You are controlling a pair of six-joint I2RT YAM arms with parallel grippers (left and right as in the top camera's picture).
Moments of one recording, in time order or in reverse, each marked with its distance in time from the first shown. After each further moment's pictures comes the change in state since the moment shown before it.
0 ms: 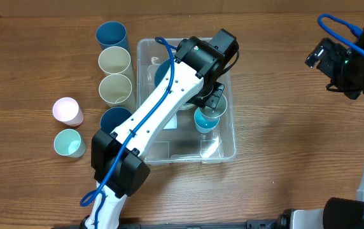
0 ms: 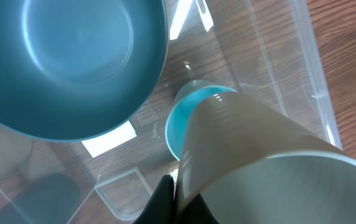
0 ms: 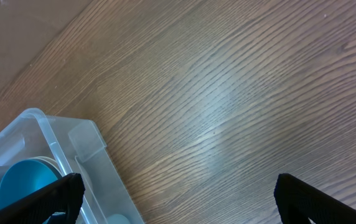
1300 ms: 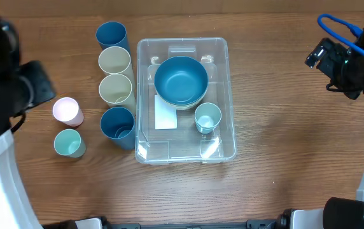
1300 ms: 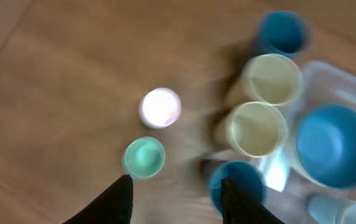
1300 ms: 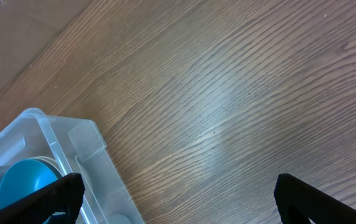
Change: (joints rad) left arm 0.829 -0.638 -0.006 -0.179 -0.111 -0.054; right arm 0.000 0.000 0.000 0.000 0.000 0.000
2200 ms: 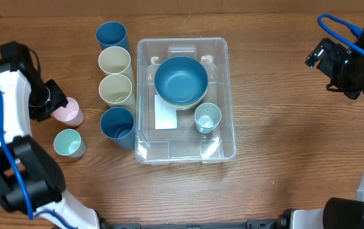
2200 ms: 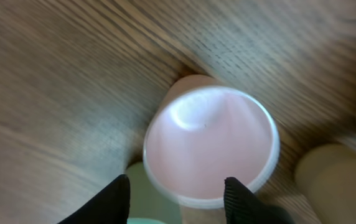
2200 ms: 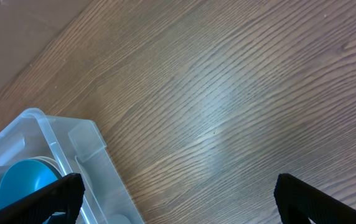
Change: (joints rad) left arm 0.226 0.391 -0.616 0.494 0.127 0.011; right arm 0.000 0.000 0.000 0.000 0.000 0.000
